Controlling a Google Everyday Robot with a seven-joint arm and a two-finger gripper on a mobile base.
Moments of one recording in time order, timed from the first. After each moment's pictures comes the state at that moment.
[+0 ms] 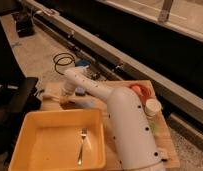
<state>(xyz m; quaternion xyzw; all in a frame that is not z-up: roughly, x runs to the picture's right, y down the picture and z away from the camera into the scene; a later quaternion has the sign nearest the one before) -0.244 0.065 0.964 -0.32 -0.24 0.07 0.91</state>
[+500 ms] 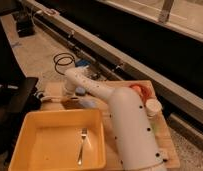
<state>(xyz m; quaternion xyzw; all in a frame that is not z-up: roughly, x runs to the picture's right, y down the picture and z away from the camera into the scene) -0.233 0.055 0.962 -0.30 -0.24 0.08 0.92</state>
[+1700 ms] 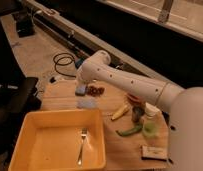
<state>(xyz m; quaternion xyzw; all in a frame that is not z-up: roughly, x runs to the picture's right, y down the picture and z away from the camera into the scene) -0.111 -0.028 0.795 -0.12 -0.23 0.01 0.97</state>
